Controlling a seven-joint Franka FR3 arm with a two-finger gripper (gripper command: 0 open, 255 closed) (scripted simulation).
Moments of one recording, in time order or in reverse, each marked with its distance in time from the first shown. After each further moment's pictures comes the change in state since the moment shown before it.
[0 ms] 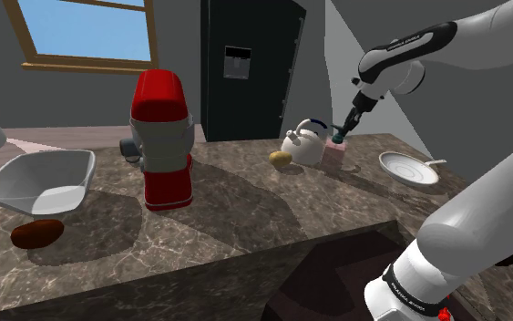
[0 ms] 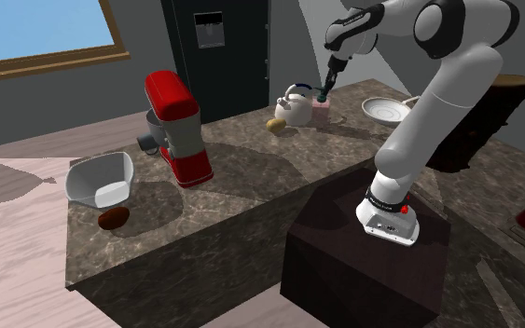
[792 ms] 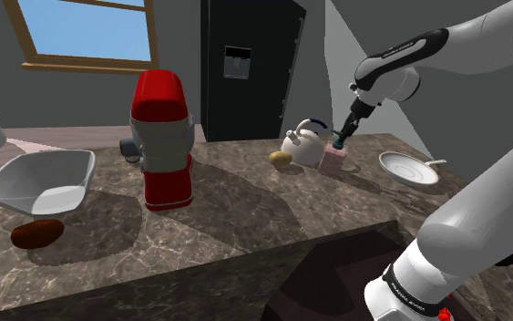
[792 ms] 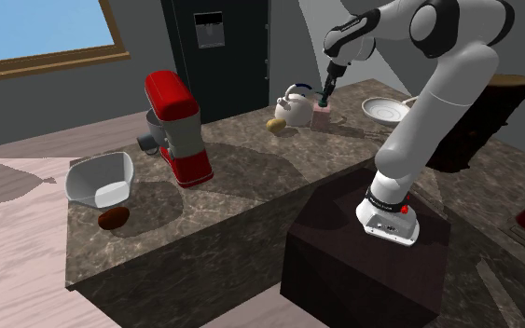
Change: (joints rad) arm 0.004 0.029 -0.008 -0.034 0.025 0.060 -0.027
